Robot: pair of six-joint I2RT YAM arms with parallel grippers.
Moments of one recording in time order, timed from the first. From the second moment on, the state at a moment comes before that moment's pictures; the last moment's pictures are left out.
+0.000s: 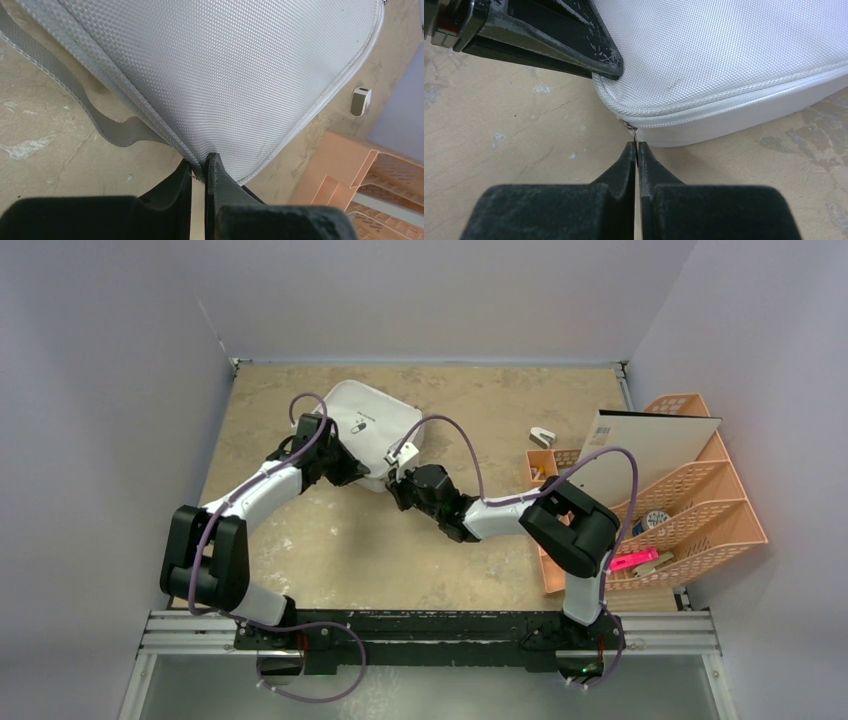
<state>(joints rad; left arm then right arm) -0.24 1.49 0.91 -0.29 0.13 -0.93 0.91 1.89 0.93 0.63 0.11 0.10</state>
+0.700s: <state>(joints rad) -0.25 1.47 0.94 -0.31 0.15 -0.80 0.85 1.82 0.91 0.59 0.02 0.09</state>
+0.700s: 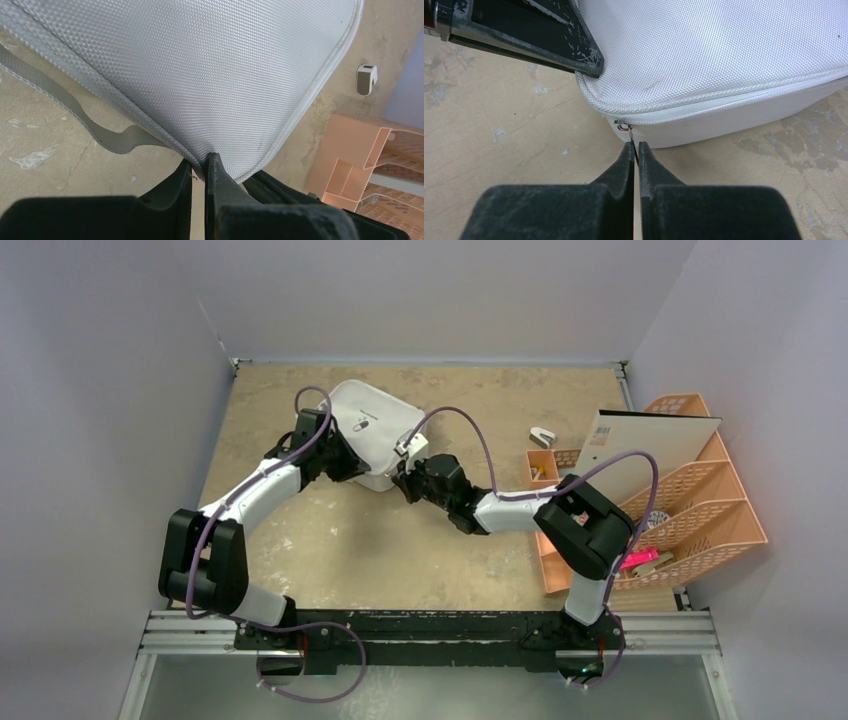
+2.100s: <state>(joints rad) -0.25 1.52 1.00 -0.30 0.22 -0.60 0.69 1.84 1.01 0.44 -0.29 -0.25</state>
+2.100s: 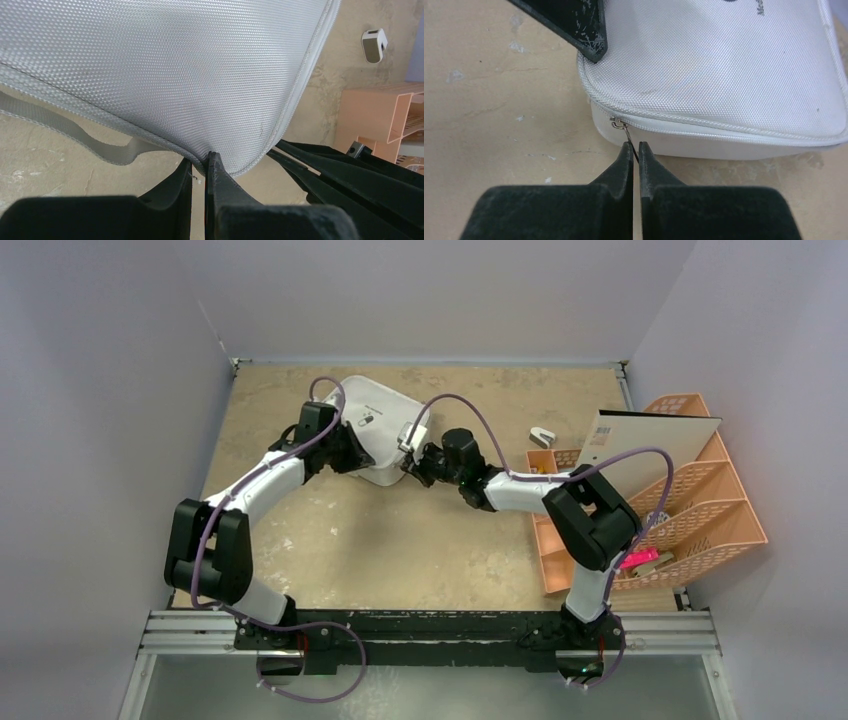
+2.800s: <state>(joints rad) -0.19 1.53 1.02 -0.41 0.34 -0.49 0.47 1.83 1.00 0.42 -0.33 -0.51</state>
